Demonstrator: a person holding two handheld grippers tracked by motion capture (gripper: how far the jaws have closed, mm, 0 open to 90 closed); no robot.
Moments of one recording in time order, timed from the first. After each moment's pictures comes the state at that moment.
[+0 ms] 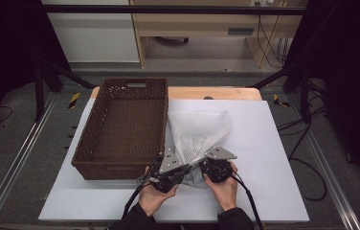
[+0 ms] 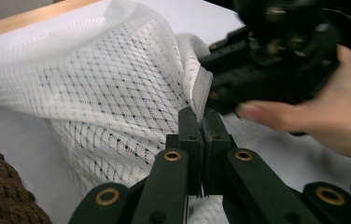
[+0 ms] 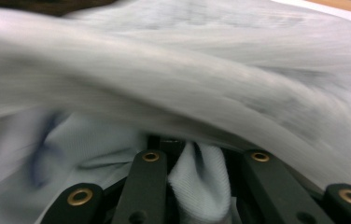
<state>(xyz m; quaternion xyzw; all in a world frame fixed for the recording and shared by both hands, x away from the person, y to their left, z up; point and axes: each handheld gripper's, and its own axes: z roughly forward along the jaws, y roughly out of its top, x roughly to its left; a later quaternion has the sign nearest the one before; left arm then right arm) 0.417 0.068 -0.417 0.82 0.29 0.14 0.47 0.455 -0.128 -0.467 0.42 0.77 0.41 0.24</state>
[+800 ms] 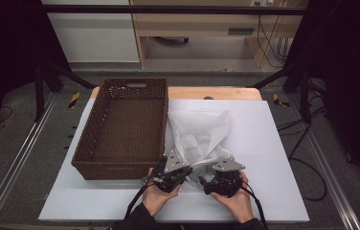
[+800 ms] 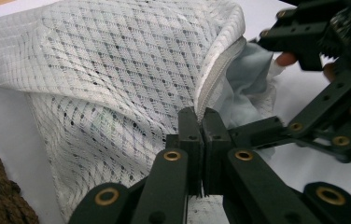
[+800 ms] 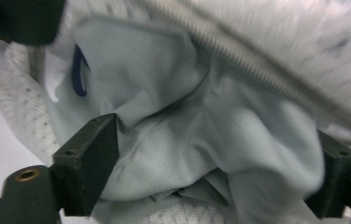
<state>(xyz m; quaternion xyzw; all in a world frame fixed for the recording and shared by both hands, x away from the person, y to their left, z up) 0.426 0.061 -0.438 0.83 0.30 0.14 0.45 0.424 -0.153 -0.476 0.41 0.81 0.38 0.21</state>
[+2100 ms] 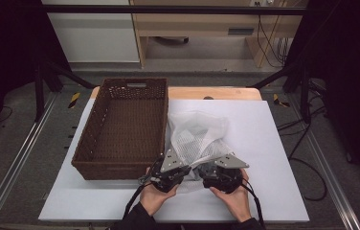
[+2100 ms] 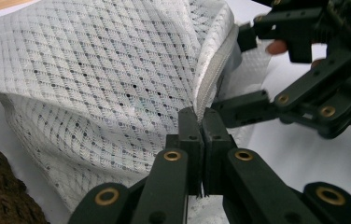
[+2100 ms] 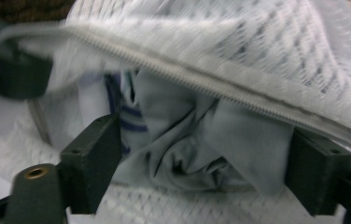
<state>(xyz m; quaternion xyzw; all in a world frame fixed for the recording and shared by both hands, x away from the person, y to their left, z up) 0.424 0.067 -0.430 0.83 0.30 0.13 0.46 0.426 -0.151 -0.463 0.41 0.77 0.42 0.23</state>
